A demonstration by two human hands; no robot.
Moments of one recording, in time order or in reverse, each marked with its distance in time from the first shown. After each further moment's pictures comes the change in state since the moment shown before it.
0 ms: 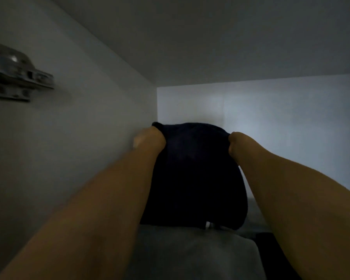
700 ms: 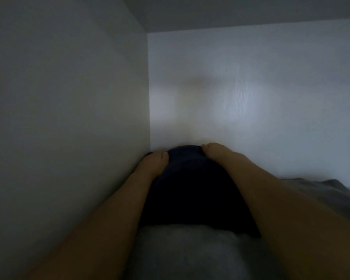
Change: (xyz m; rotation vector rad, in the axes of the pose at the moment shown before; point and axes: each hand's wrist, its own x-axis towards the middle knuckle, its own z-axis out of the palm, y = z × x) left_hand 0.026 -0.042 0.190 -0.198 -0.280 0.352; right_hand 0.060 0.111 0.085 -0.950 -0.331 -0.198
